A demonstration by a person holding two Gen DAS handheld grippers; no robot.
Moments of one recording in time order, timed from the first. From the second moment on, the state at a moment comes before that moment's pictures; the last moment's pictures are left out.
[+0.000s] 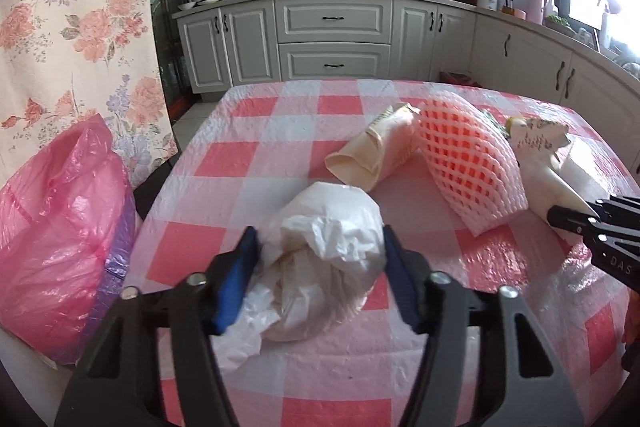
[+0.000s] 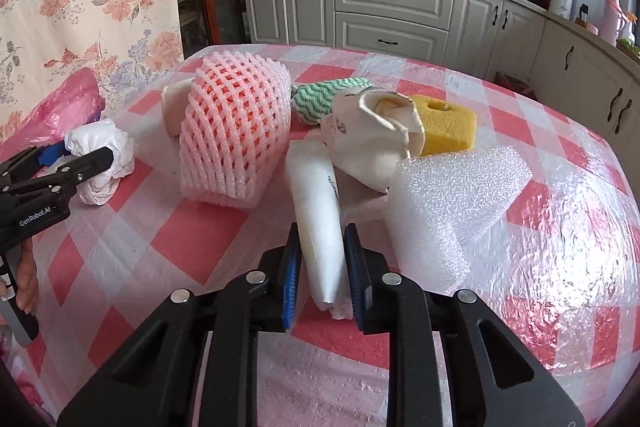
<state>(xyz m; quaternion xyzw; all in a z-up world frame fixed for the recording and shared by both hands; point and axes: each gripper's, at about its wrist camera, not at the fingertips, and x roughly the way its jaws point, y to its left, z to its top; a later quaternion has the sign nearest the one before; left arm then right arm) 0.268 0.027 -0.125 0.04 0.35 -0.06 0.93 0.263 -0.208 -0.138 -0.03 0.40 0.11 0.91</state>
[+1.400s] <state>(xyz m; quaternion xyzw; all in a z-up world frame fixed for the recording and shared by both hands) 0.160 0.041 -0.094 0.02 0.28 -0.05 0.96 0.174 -0.160 -0.095 -0.03 0.33 0.16 0.93</state>
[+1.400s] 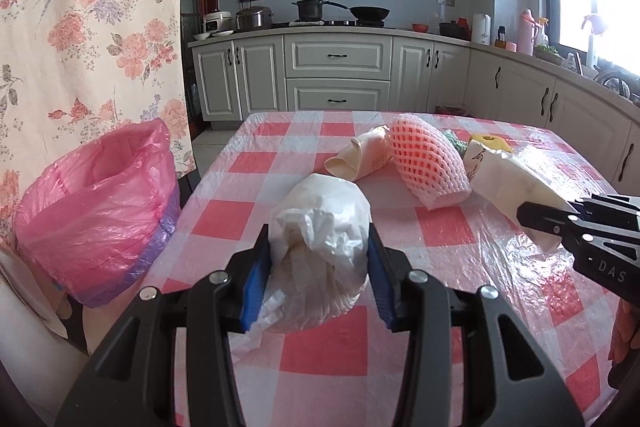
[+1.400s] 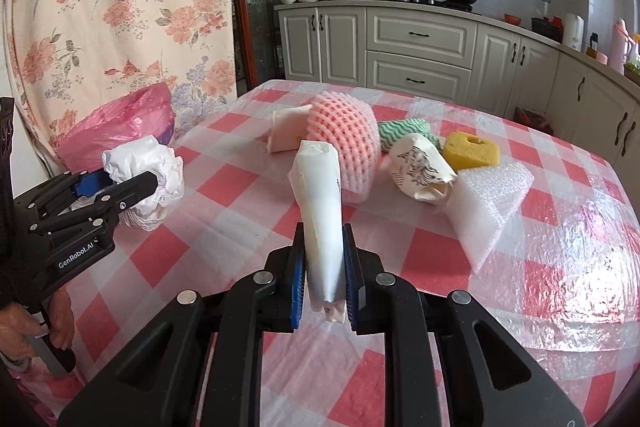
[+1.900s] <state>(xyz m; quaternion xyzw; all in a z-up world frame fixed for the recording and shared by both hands) 0.133 0.112 -0.057 0.00 0.23 0.02 0.97 0.184 -0.092 -0.071 -0.04 0.31 0.23 0.92</state>
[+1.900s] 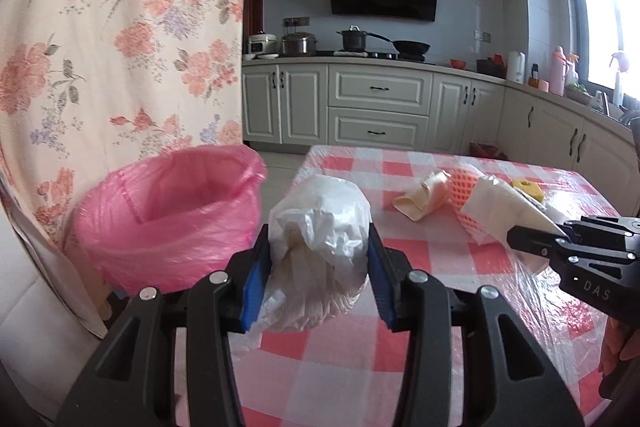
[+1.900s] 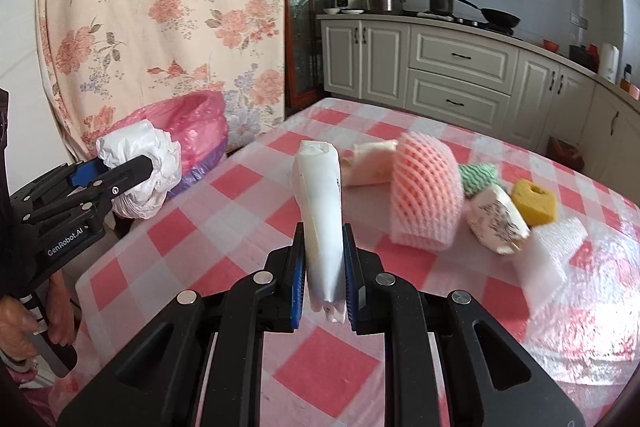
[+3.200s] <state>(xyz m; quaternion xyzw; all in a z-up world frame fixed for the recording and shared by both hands) 0.207 0.322 -0.023 -0.08 0.19 0.21 0.96 0.303 0.129 -0.027 -0.05 0.25 0.38 0.89</state>
